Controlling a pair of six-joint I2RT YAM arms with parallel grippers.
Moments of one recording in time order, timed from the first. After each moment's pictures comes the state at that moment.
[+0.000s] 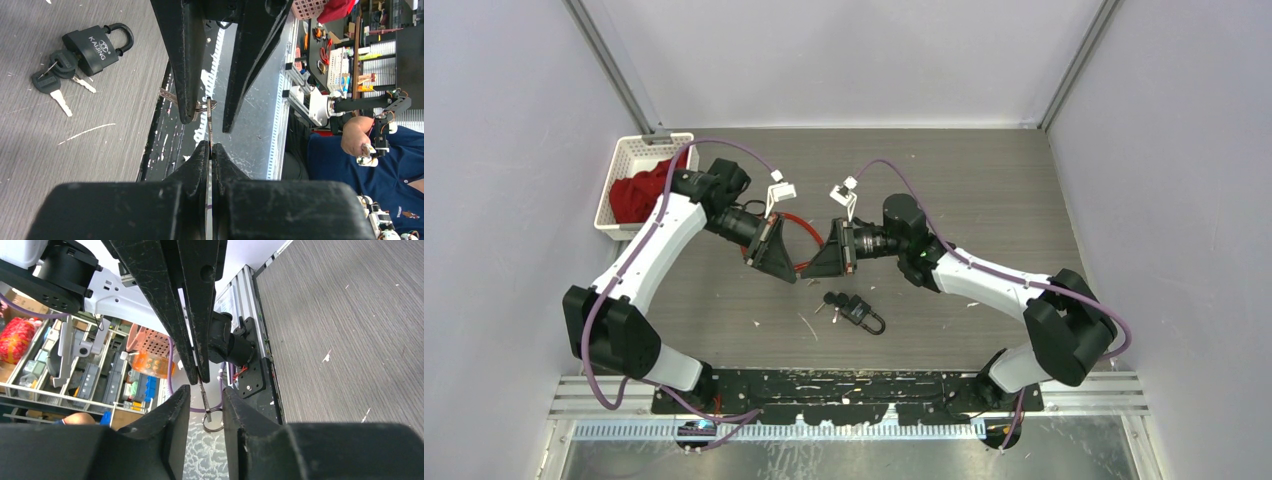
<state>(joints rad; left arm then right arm) -0.31 1.47 1.38 -1.38 1.15 0.50 0.75 1.45 0.86 0.50 -0.88 0.86</state>
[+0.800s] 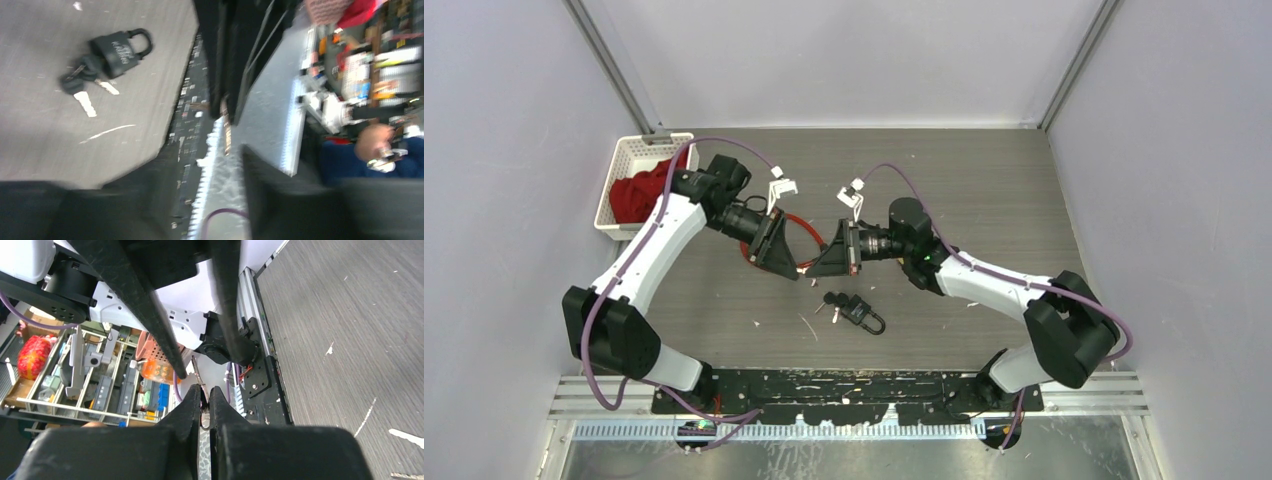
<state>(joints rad) -0.31 1.46 1.38 -1.31 1.13 0.44 0.73 1.45 0.81 0.57 -0.88 0.95</state>
